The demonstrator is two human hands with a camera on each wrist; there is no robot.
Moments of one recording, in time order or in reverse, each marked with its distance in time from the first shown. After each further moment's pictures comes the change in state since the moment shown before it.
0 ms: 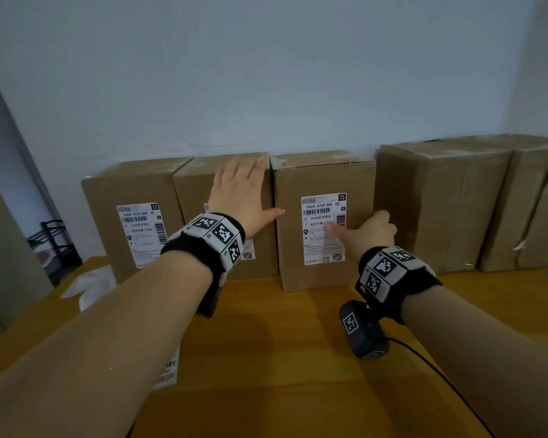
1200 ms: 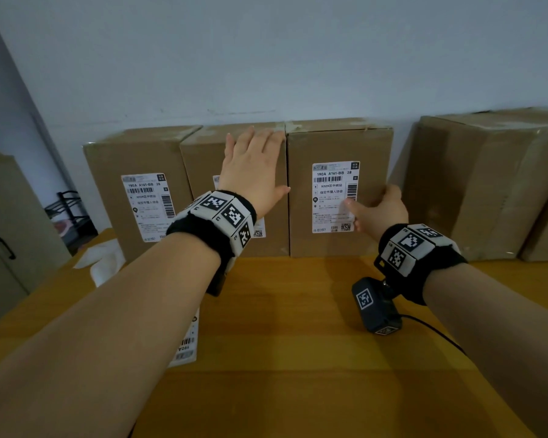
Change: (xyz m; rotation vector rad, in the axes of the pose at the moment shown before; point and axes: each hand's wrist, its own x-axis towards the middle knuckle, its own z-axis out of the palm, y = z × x) left_hand -0.003 -0.020 0.008 -0.024 0.044 0.032; right_hand 0.018 0.002 0.035 0.085 -0.066 -0.109
